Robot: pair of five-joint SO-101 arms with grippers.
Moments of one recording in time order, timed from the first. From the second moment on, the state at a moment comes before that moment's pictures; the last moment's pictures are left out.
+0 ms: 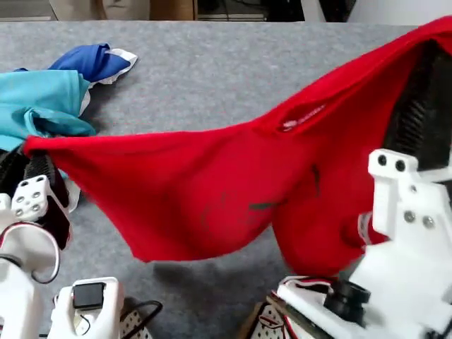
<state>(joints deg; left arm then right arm) -10.8 -57.2 -10.3 94.4 -5.5 -2.6 -52.9 -18.2 45.1 54.7</state>
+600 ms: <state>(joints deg) -10.8 -64.6 -8.1 94.0 -5.5 -2.6 -62.8 -17.6 47.3 54.7</state>
